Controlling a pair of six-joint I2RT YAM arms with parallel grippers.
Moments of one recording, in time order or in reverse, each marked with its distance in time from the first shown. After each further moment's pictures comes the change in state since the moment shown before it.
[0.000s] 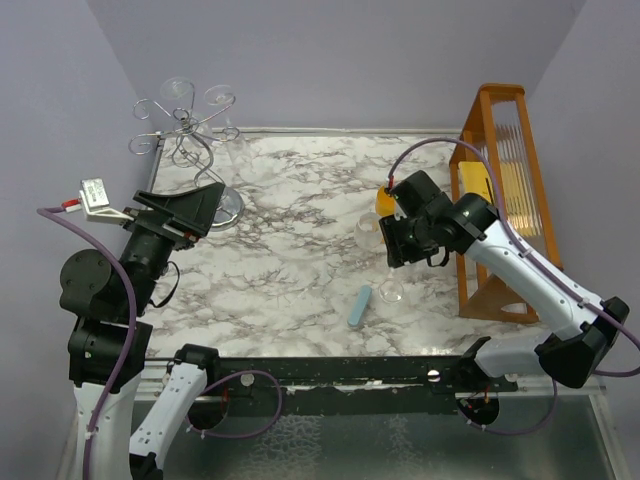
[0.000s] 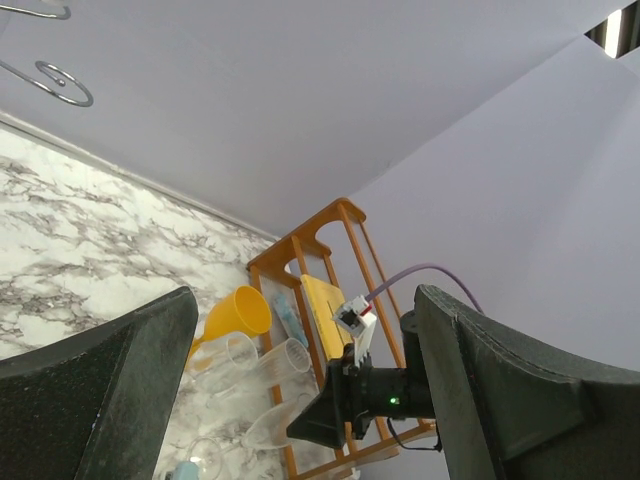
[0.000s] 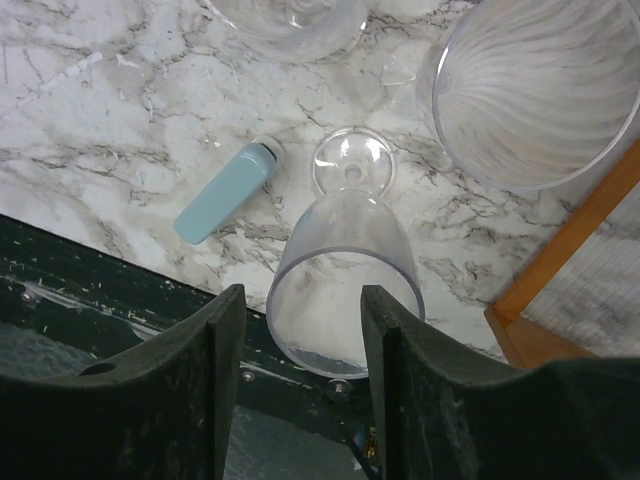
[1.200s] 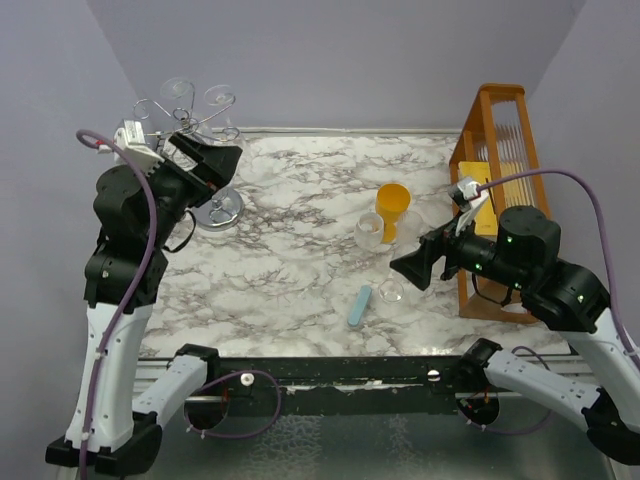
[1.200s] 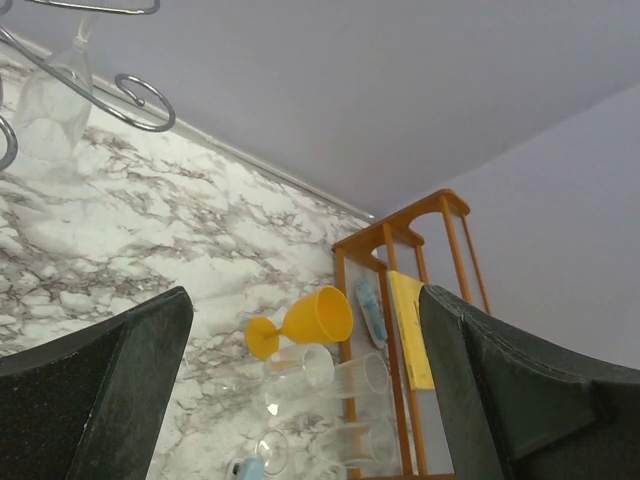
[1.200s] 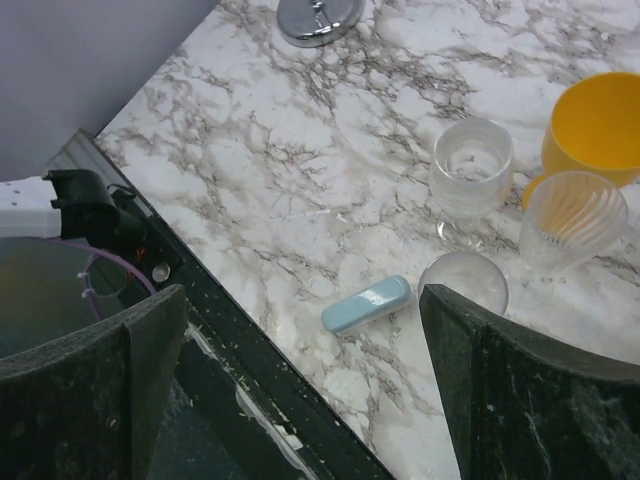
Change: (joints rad) left arm 0.000 0.283 0.140 -0.081 -0.039 0.109; right arm 0.000 -0.524 -0.142 0.359 -0.255 -0.066
